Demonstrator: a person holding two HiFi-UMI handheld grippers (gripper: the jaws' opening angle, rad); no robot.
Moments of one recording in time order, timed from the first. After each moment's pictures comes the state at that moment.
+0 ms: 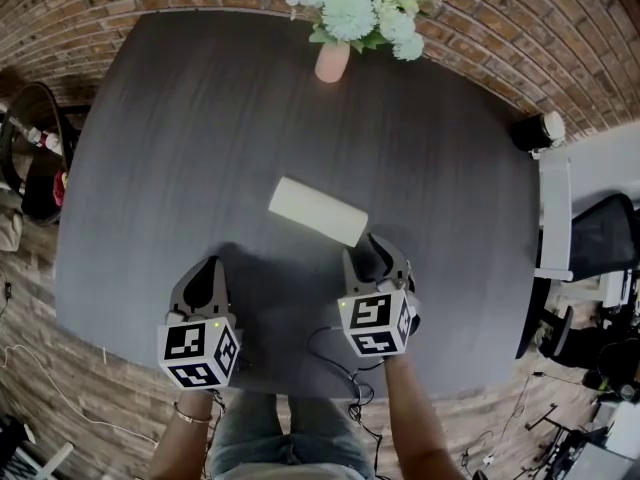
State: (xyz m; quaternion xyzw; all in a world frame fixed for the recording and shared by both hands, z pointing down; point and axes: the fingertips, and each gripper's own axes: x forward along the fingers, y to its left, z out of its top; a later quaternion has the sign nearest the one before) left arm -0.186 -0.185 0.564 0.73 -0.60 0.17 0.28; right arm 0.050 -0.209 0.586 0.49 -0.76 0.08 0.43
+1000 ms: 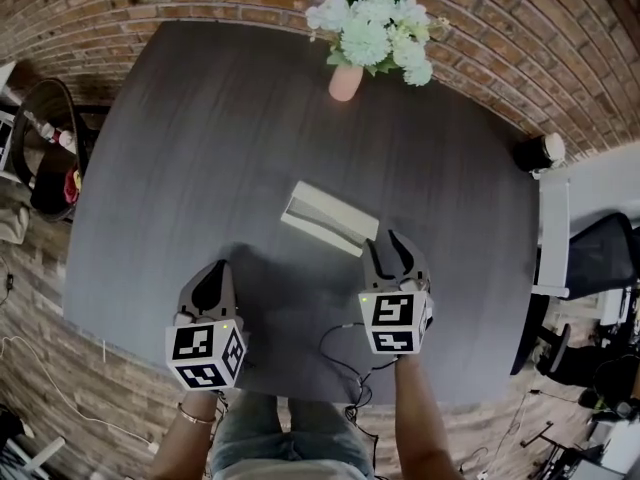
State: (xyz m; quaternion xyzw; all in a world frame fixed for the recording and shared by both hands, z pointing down) left arm -0.192 -0.184 0.546 0.72 -0.61 0.16 0.28; right arm 0.062 -0.238 0.544 0.53 -0.76 0.05 0.37
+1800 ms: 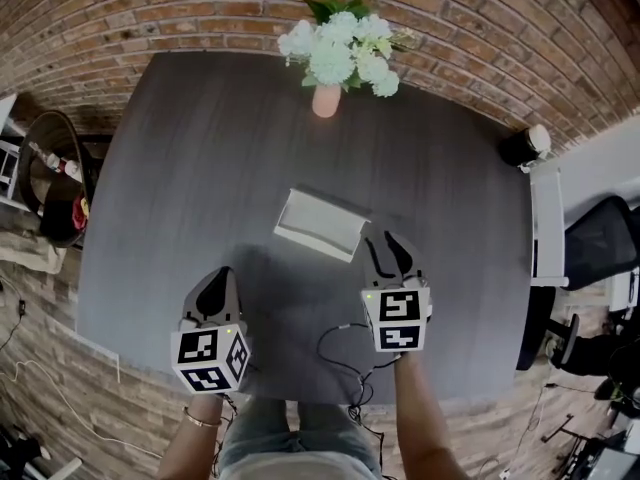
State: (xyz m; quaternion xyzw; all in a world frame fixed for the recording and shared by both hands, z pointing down) left arm -0.177 -0.193 0.515 0.74 -0.60 0.16 0.26; right arm 0.075 -0.244 0.514 0.56 -0.76 0.10 0.30
